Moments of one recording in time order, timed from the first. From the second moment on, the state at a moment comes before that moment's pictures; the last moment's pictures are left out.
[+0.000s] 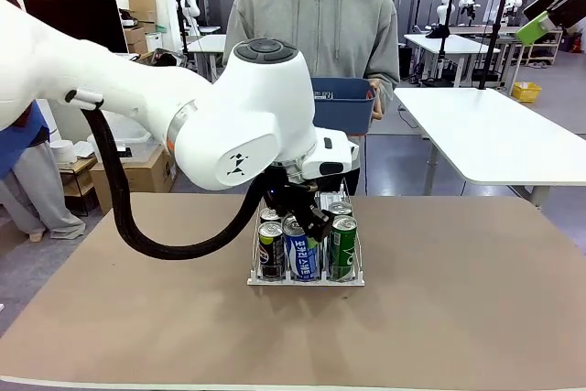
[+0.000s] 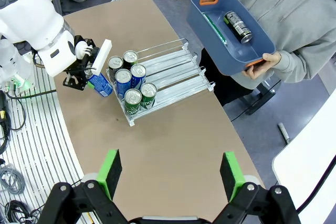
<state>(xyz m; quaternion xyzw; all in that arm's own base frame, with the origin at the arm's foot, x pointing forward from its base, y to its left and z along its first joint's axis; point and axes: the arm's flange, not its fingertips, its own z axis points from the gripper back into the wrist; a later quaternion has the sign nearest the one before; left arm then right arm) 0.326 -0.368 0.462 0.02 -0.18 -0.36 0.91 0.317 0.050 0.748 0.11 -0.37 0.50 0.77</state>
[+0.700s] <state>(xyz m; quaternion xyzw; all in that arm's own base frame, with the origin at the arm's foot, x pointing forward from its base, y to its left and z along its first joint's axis) 0.363 -0.383 0.443 0.01 -0.16 -0.34 0.93 0.317 0.050 0.748 0.11 -0.37 0.50 0.77</state>
